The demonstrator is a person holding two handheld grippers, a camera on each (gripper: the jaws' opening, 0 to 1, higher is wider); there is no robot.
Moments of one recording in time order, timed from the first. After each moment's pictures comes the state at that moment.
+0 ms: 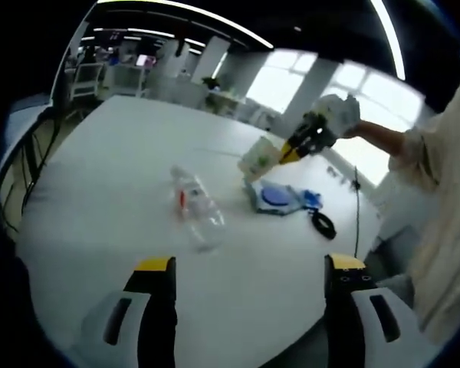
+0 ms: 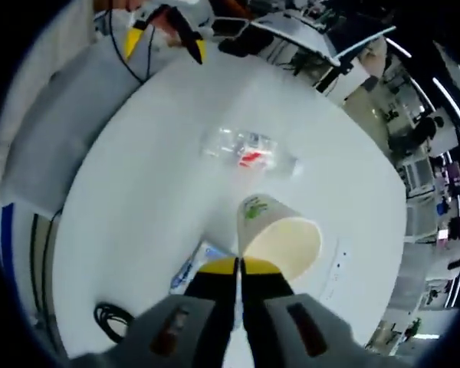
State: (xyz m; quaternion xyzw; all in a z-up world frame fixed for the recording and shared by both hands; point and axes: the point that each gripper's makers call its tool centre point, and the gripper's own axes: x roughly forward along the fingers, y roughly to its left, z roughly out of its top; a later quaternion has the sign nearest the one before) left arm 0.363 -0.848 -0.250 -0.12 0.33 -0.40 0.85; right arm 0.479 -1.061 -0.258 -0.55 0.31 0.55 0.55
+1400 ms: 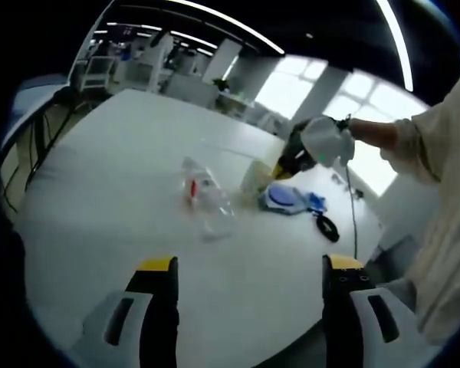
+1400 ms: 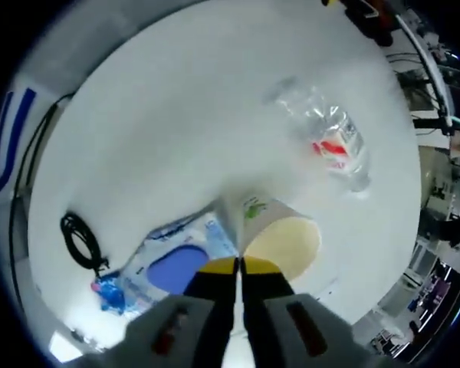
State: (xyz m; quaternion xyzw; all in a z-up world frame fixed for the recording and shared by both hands) left arm 0.358 -0.837 -0.265 -0.15 0.33 -0.38 0.85; right arm 0.482 -1.069 -0.313 -0.71 0.28 0.56 0.31
